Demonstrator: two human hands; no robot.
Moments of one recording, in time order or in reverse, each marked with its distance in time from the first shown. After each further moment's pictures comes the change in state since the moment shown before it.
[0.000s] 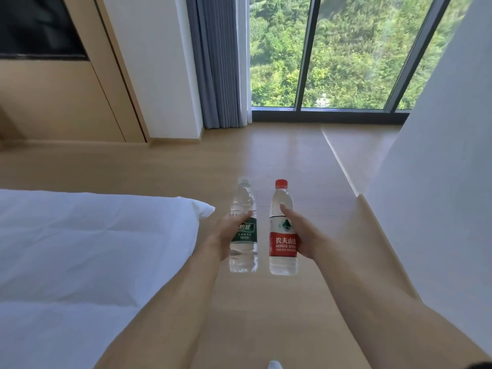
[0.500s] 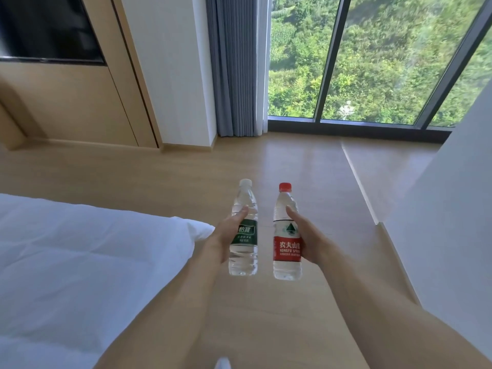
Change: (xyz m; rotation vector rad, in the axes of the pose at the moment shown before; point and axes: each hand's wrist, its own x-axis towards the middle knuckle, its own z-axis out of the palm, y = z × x) left_hand 0.146 0.076 0.035 -0.148 0.014 -0.032; right_hand 0.135 -0.114 -0.062 -0.024 -0.125 0.007
